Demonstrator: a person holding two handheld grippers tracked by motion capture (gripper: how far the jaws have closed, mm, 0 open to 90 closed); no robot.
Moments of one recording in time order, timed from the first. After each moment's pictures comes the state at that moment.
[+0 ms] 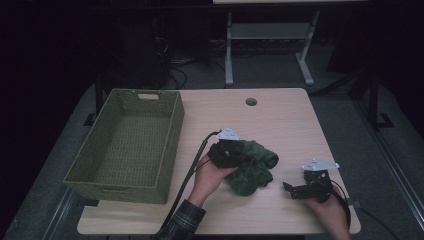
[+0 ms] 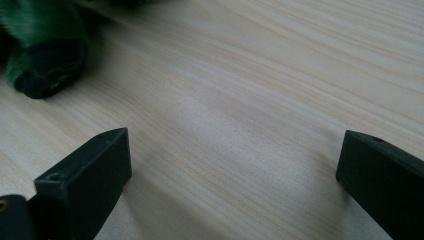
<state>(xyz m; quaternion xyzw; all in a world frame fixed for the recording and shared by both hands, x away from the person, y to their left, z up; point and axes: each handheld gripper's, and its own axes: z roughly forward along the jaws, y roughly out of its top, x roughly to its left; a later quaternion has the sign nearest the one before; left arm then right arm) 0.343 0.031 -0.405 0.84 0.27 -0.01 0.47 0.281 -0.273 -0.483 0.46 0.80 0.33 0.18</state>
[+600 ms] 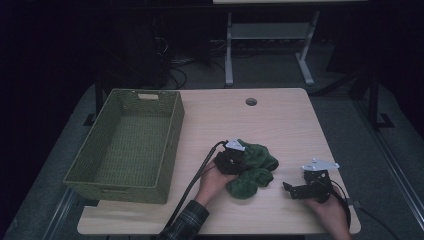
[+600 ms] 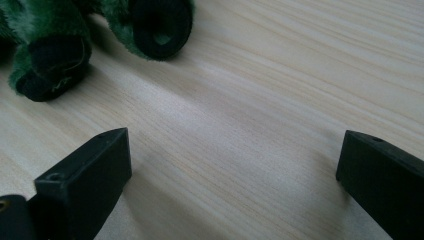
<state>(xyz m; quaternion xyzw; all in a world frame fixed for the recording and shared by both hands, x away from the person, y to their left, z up) 0.359 0.018 -0.462 0.87 0.26 -0.01 0.42 0.281 -0.273 -0.483 0.46 0.80 0.33 0.18</state>
